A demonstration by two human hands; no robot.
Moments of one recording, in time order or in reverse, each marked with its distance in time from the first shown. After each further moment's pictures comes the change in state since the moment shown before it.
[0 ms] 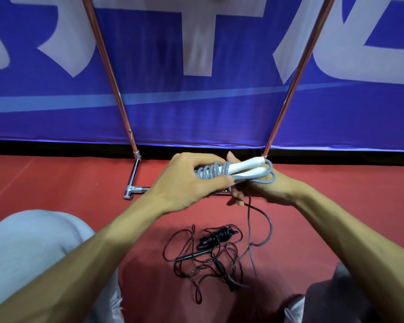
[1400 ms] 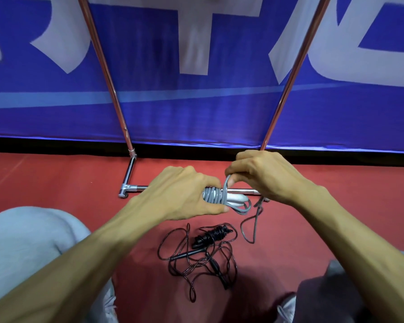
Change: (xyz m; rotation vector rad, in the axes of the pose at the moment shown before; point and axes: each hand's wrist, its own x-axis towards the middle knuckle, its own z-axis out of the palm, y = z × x) left_hand 0.003 0.005 0.005 0.792 -0.310 -0.026; right_hand -0.009 -0.008 -0.017 -1.228 0.281 -0.282
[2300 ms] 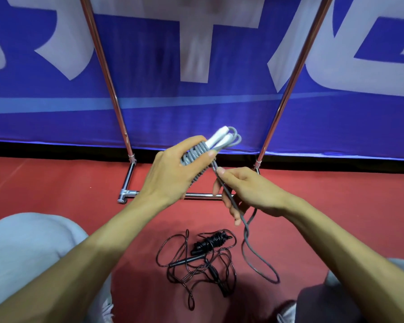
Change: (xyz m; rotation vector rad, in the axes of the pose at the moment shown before) left_hand 0.003 -0.012 -0.001 -0.741 0.547 -0.175; right_hand 0.008 -0.031 0.011 1.085 -0.282 0.456
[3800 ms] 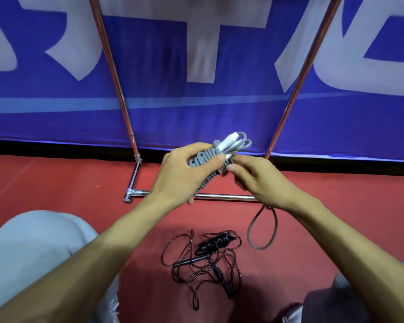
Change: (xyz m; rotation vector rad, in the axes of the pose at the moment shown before) left_hand -0.003 0.005 0.001 -0.193 -0.048 -0.028; right_hand 0.006 0.003 -0.014 -0.465 0.270 -0.425
